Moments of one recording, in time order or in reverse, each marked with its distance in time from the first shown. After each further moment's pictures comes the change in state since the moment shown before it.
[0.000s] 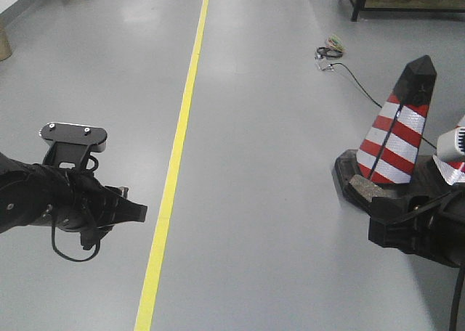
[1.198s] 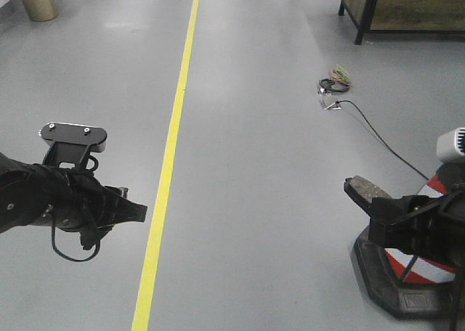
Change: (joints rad) left arm 0.000 0.000 0.000 0.000 0.000 0.000; right arm 0.000 0.000 0.000 0.000 0.004 0.000
